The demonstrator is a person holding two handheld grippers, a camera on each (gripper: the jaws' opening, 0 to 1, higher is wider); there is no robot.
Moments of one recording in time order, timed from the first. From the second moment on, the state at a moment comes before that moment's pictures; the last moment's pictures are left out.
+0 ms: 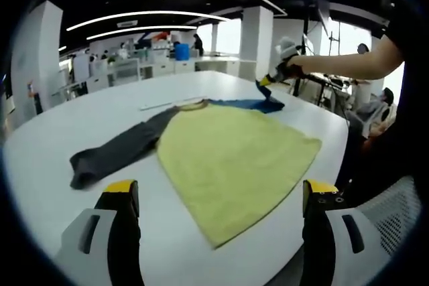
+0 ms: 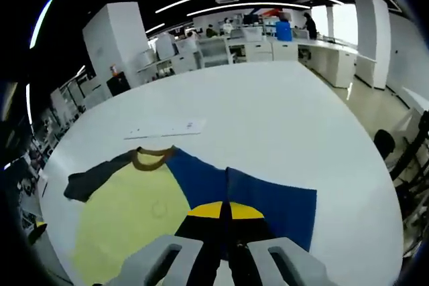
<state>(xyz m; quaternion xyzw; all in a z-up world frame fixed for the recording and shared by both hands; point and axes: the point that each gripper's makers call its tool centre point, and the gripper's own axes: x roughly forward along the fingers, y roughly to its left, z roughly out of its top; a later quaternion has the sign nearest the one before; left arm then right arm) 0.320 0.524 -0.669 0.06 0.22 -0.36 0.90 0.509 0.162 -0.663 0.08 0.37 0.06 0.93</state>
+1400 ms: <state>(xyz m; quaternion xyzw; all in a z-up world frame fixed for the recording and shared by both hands) 0.314 0.516 -0.672 0.05 0.23 -0.37 0.90 0.567 0.298 -0.679 0.06 0.37 0.17 0.91</state>
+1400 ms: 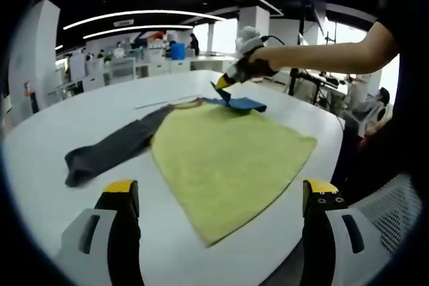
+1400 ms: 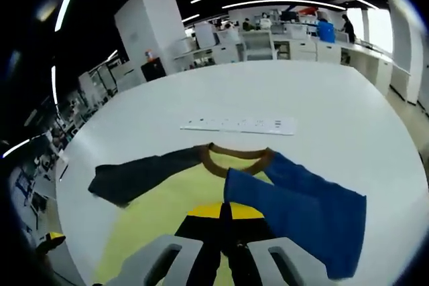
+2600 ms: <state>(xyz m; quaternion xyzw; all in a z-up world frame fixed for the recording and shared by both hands) 0.310 0.524 -0.675 0.05 0.24 -0.36 0.90 0.579 0.404 -0.674 0.01 0.39 0.26 0.88</state>
